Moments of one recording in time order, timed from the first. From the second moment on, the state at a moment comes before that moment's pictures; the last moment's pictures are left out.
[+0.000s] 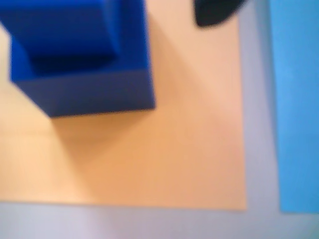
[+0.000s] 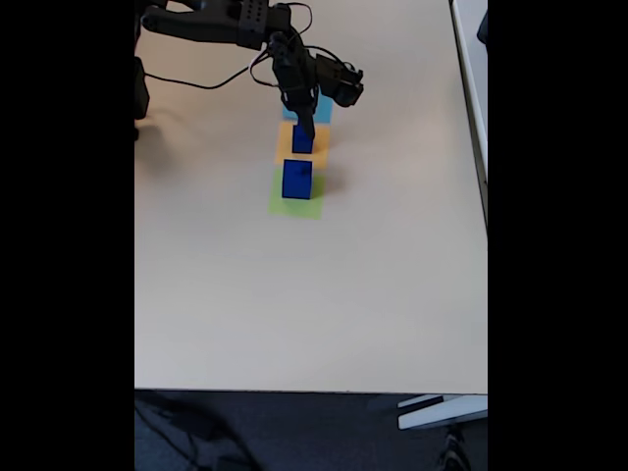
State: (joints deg) arm 5.5 72.8 78.3 61.5 86.3
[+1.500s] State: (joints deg) arm 7.8 72.8 80.2 62.8 82.4
